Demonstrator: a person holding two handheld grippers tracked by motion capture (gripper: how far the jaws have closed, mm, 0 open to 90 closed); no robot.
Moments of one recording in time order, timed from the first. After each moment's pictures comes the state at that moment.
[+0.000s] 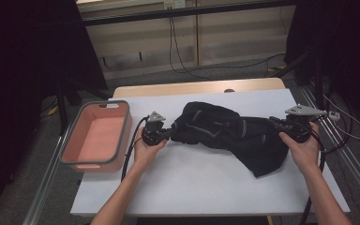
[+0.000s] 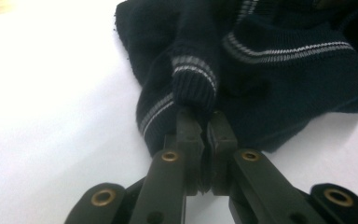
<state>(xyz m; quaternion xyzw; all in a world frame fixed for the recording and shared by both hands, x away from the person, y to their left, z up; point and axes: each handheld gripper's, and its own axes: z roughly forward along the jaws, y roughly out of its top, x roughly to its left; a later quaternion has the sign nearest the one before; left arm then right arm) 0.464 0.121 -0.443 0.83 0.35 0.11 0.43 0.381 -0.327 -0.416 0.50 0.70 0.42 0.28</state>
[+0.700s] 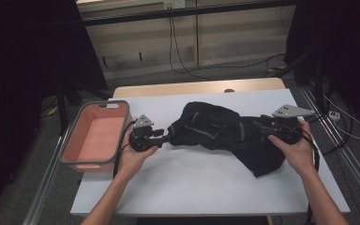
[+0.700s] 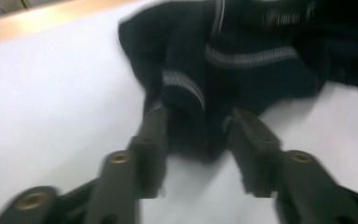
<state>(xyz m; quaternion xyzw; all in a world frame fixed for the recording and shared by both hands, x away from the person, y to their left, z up) 0.441 0.149 -0.414 0.82 0.32 0.12 0.45 0.372 -0.287 -0.394 0.43 0.75 0.41 0.29</state>
